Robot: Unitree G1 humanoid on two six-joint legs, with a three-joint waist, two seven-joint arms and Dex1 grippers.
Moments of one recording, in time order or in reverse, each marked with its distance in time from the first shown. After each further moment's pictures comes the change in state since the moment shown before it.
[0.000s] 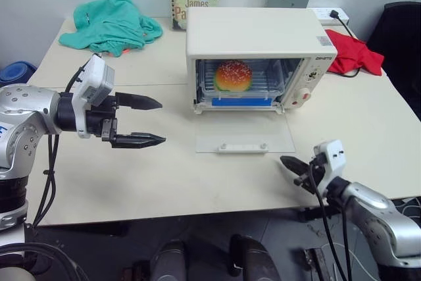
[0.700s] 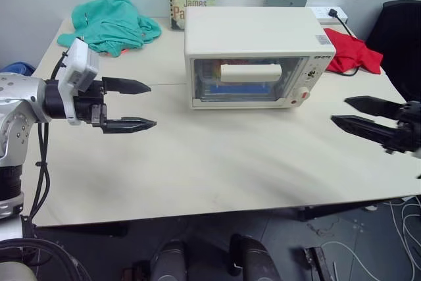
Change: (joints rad) left arm -0.064 0.023 -0.003 0.161 0.045 -0.114 -0.029; right arm -0.147 -0.536 -0.484 -0.043 0.422 0.332 0.349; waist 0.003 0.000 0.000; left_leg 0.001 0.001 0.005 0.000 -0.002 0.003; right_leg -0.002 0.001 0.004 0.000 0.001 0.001
